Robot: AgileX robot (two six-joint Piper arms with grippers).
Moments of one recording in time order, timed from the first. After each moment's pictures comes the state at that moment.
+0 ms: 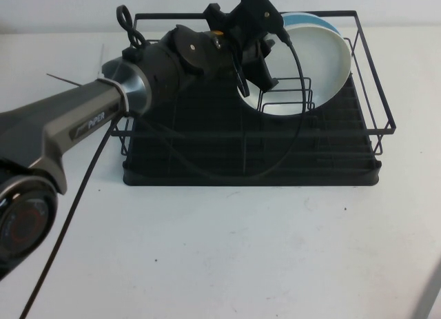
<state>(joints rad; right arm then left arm) 0.02 -0.01 0.03 0.03 0.35 0.09 -0.56 2.14 -1.80 -0.83 0.13 1.49</state>
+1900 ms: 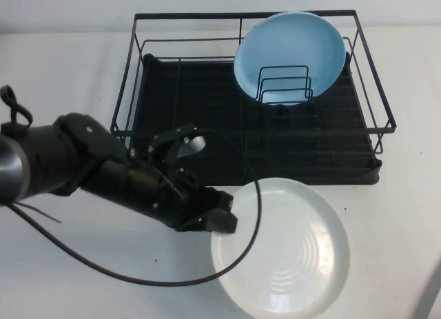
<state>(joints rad) 0.02 -0.01 0.03 0.03 0.35 0.09 -0.45 1.70 -1.02 -0.99 0.80 0.73</state>
